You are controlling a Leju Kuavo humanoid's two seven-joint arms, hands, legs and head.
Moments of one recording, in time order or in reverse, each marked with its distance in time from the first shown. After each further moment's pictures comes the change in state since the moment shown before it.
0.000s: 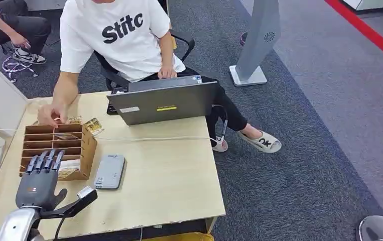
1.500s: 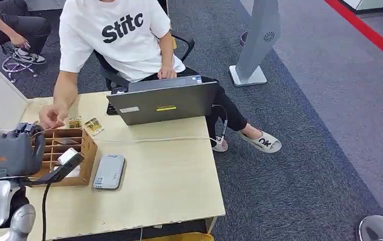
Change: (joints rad) left arm -0.161 -0.034 0.052 -0.124 0.072 0.141 -0.020; right arm -0.001 0.001 -0.007 0.000 0.051 -0.002 -0.010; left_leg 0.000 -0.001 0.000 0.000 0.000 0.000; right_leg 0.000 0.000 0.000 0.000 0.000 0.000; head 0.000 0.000
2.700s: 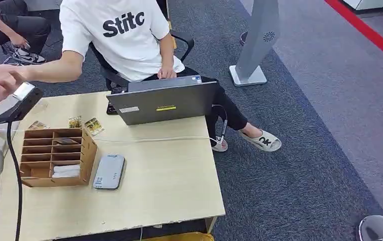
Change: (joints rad) left arm -0.416 0.024 0.062 0.241 -0.127 0.067 0.058; right arm -0.010 0.000 0.000 0.000 0.093 0.023 0.000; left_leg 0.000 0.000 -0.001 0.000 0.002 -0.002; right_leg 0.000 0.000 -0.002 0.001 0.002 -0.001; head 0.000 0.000
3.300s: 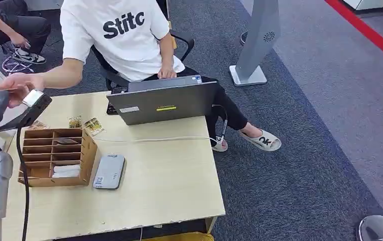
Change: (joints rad) left arm 0.038 -0.029 0.000 0.000 -0.023 0.018 0.015; right arm -0.001 0.000 0.000 0.000 0.000 0.018 0.005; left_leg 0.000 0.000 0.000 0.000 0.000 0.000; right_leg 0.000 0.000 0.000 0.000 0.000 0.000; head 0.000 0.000
